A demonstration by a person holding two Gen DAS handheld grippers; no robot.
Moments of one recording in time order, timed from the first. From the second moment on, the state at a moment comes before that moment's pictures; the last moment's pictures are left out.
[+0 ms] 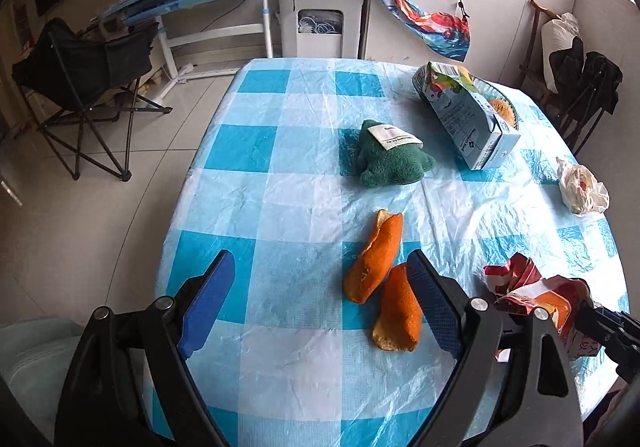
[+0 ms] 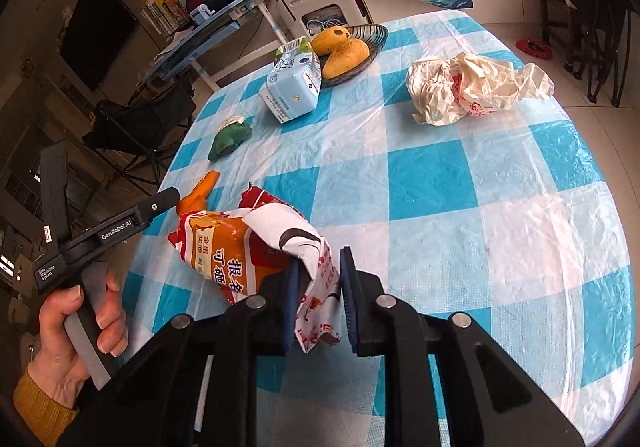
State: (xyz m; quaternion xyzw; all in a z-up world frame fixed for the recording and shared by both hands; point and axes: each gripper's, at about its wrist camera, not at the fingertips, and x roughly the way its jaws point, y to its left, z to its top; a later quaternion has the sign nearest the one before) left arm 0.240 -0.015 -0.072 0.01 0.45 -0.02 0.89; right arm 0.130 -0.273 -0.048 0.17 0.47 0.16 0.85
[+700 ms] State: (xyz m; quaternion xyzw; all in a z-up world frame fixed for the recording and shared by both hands) left arm 0.220 0.030 -0.042 -0.12 0.42 -0.06 0.90; right arm 0.125 -0.246 -0.029 0.12 0.45 0.21 0.86
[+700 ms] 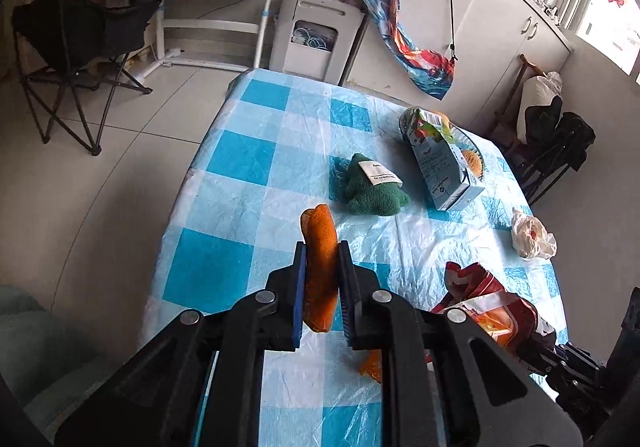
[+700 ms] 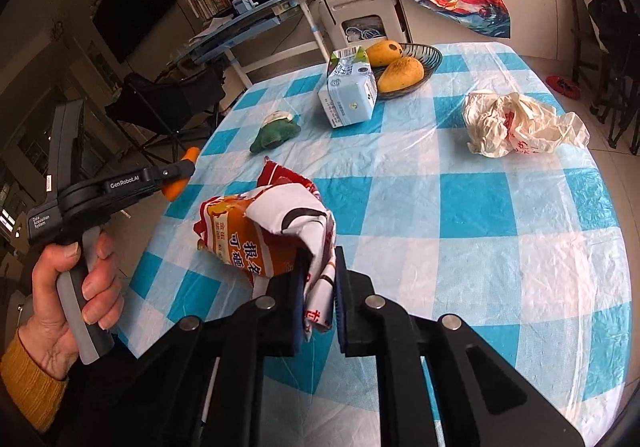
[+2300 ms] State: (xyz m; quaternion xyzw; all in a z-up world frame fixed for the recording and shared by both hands) left arm -0.050 -0.004 -0.028 0.00 0.36 -0.09 0.93; right arm -0.041 -0.228 -0.010 0.11 0.38 0.22 0.89
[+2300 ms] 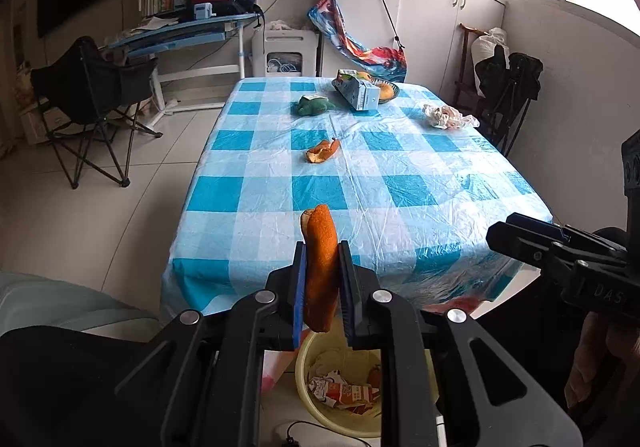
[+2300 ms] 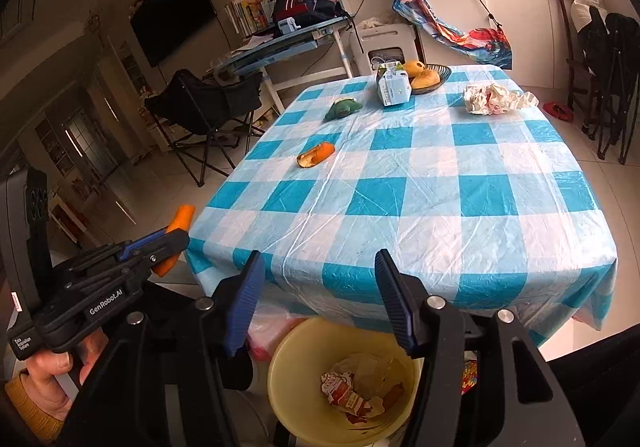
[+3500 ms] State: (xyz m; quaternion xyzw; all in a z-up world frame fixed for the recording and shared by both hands) left arm -0.089 -0.034 -0.018 0.09 0.31 -0.07 0.94; right arm -0.039 -0.232 -0.013 0.12 0.37 0.21 0.90
